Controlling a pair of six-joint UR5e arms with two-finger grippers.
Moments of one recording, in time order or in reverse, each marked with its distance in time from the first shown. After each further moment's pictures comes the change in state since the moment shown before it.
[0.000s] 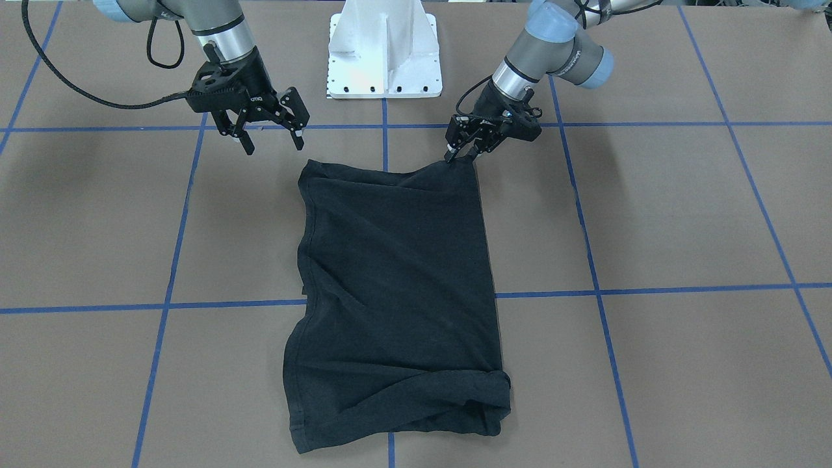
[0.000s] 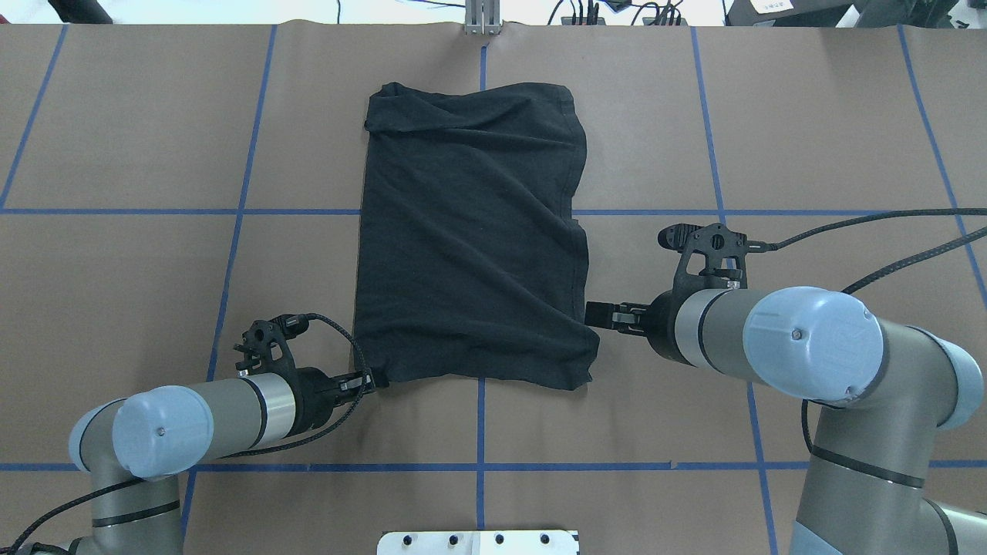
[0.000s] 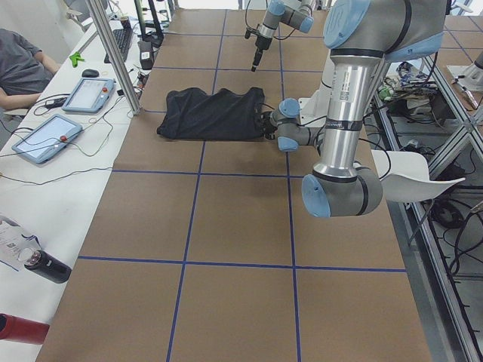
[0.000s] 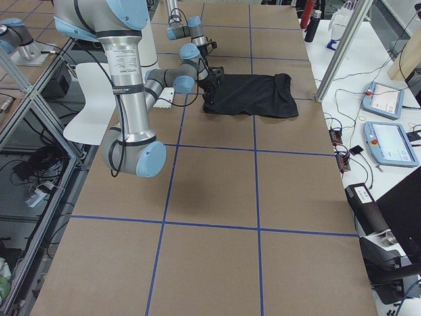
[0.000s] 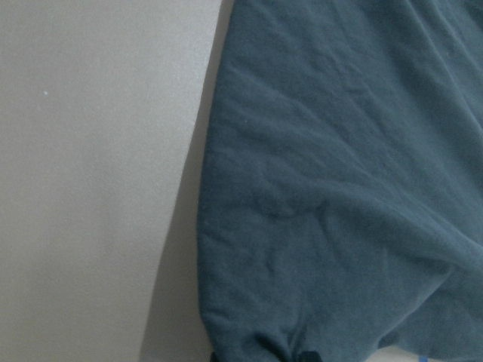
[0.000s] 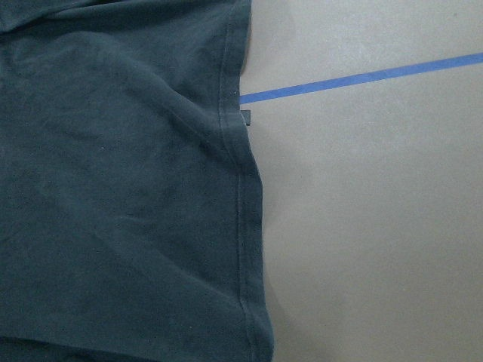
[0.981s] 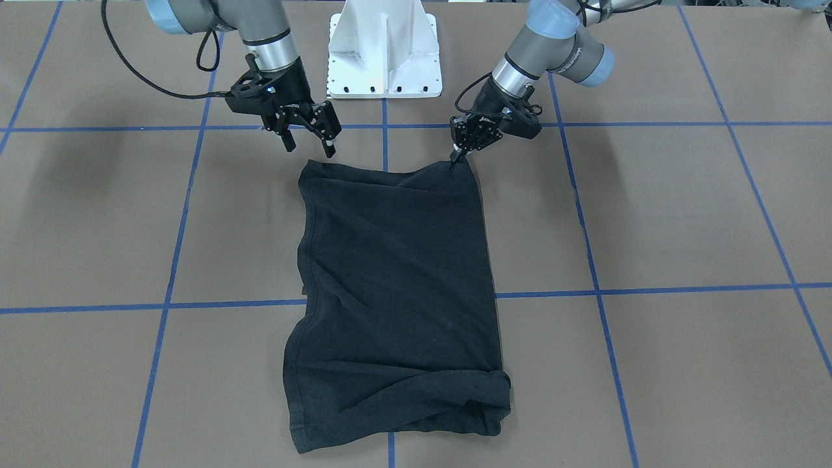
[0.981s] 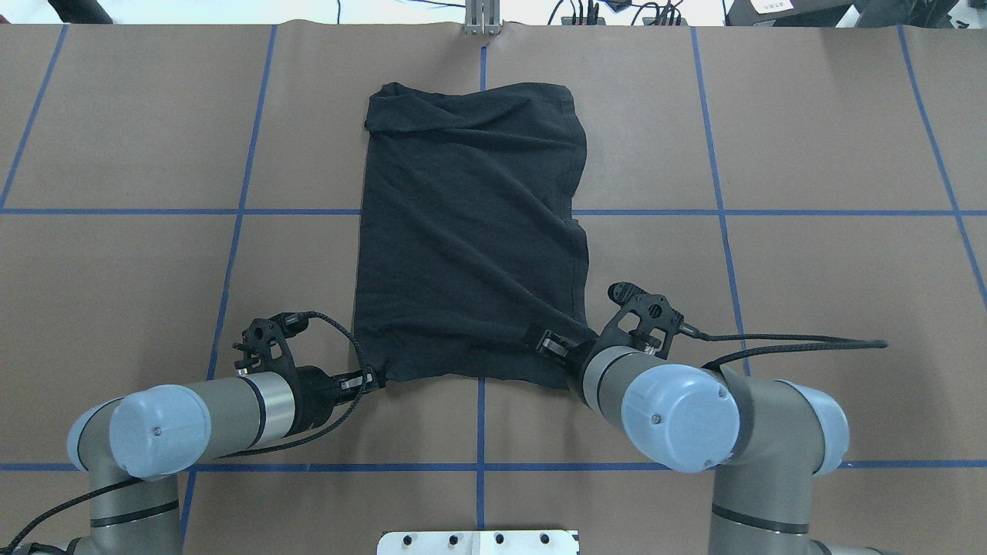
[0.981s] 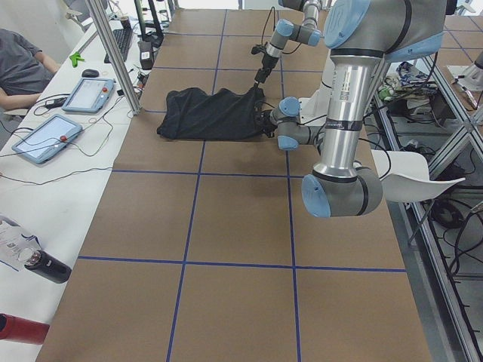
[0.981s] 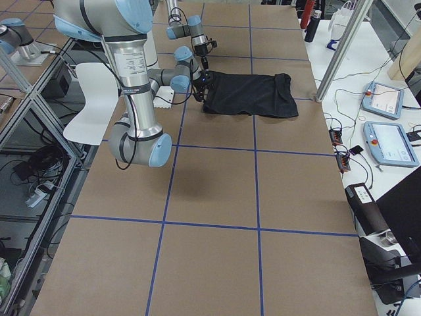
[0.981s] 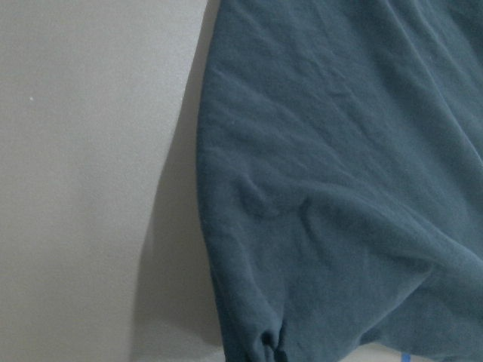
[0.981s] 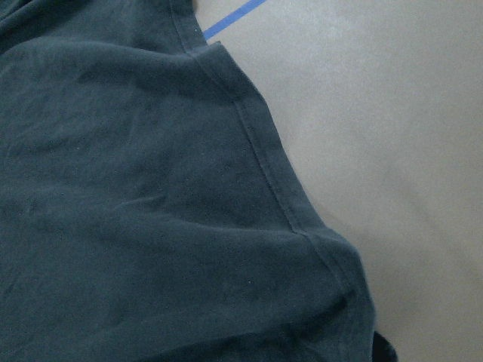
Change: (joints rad) left arm -0.001 0.000 -0.010 0.001 0.001 0.001; right arm -0.164 0.141 -0.163 0.000 -0.185 0.491
